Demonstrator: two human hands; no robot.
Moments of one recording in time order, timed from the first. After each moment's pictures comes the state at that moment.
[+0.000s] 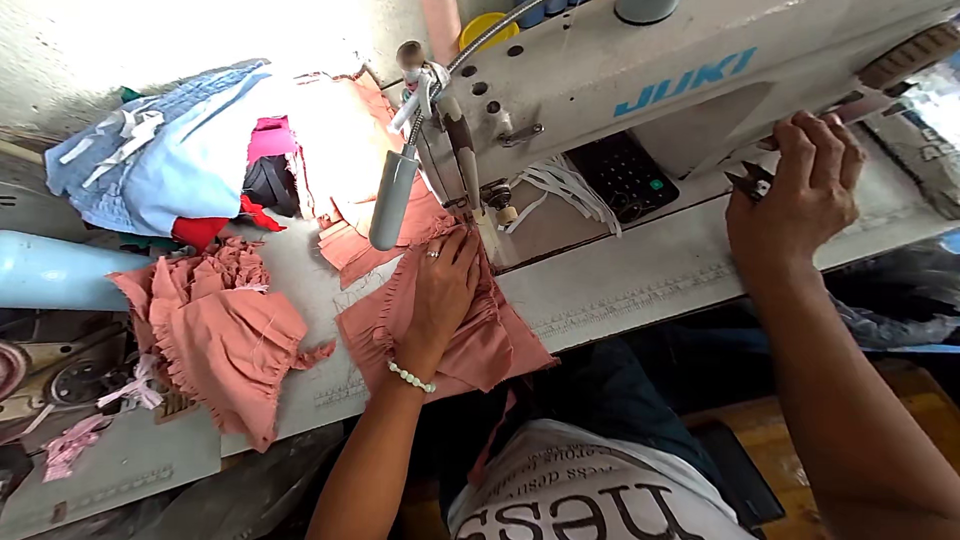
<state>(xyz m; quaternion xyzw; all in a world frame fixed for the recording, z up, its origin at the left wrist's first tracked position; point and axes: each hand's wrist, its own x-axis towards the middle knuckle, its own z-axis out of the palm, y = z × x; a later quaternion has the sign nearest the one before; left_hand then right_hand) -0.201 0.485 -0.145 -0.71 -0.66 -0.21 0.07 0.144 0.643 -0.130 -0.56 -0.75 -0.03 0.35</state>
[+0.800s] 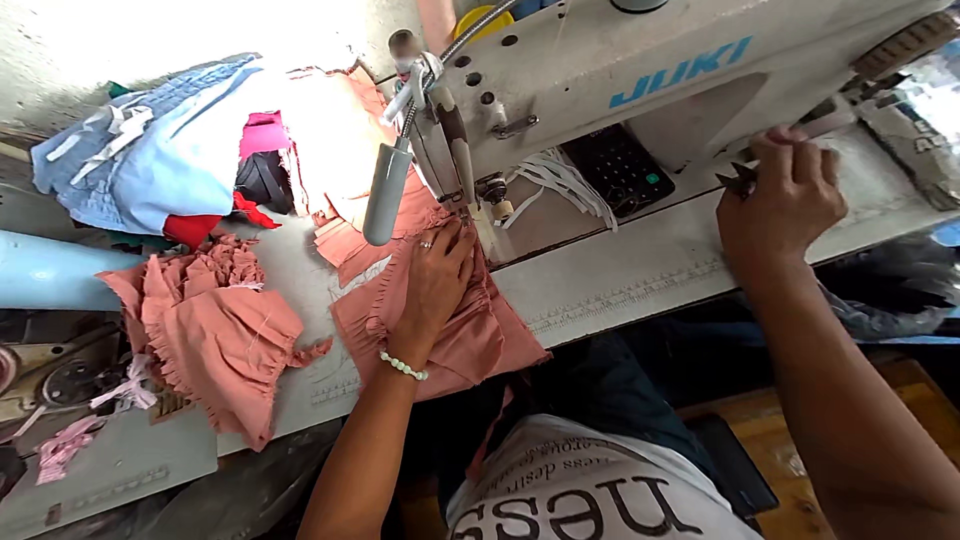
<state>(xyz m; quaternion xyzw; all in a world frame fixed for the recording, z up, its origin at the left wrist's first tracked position) -0.209 0.488 -0.143 -0.73 -0.65 -0.22 0.05 0.145 0.637 -0.134 -0.59 -0.75 -0.01 0.30</state>
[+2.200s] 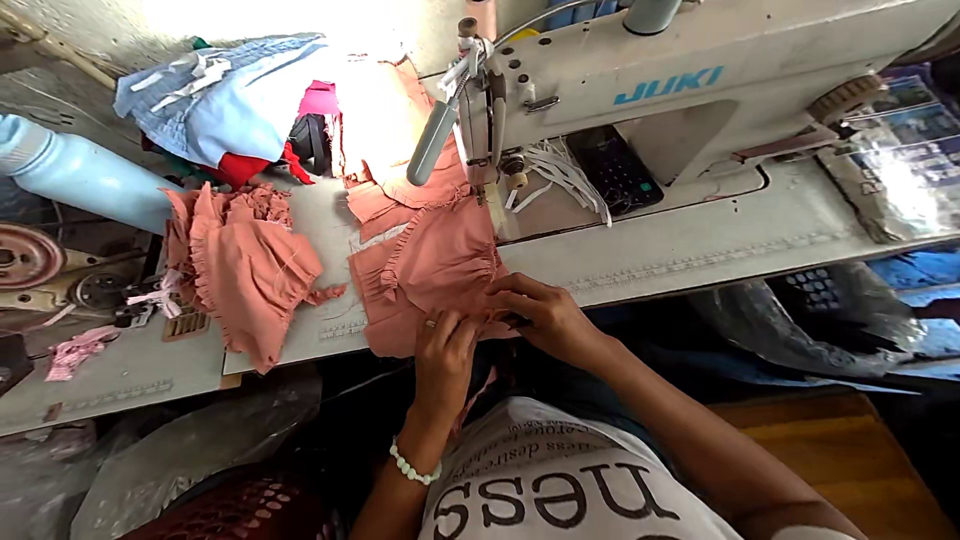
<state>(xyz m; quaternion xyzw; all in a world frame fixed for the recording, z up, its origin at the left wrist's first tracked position) -0.123 0.344 -0.126 -0.60 -0.70 -0.38 0.09 0.017 0.484 -0.130 -0.09 -0.89 0.32 0.33</state>
